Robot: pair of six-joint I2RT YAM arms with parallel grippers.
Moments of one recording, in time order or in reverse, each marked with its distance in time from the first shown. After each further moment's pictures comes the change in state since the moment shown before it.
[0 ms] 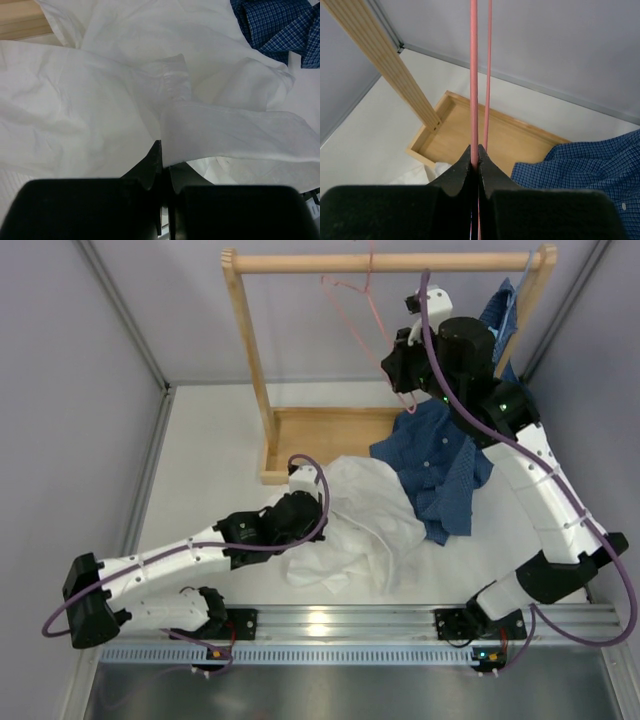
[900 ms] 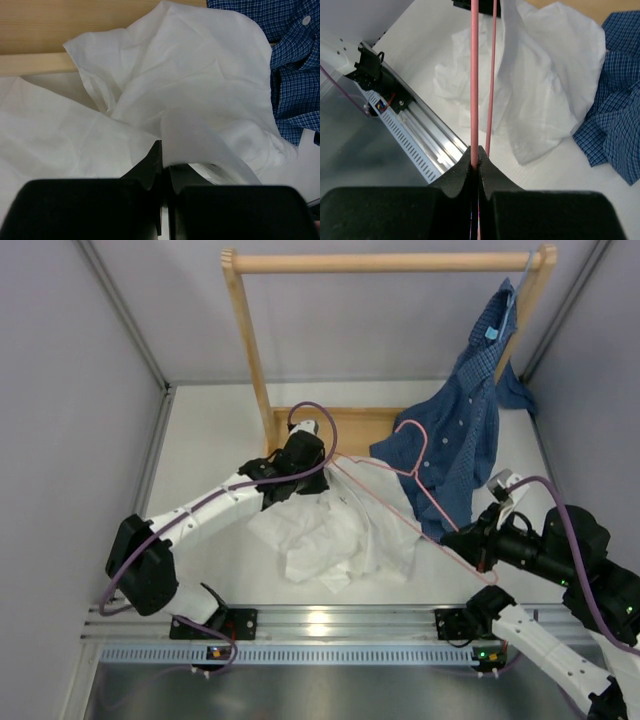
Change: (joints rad) left arm 0.348 0.340 0.275 -0.029 0.228 0.011; right arm -0.007 -1.060 -0.882 -0.324 -0.399 0.113
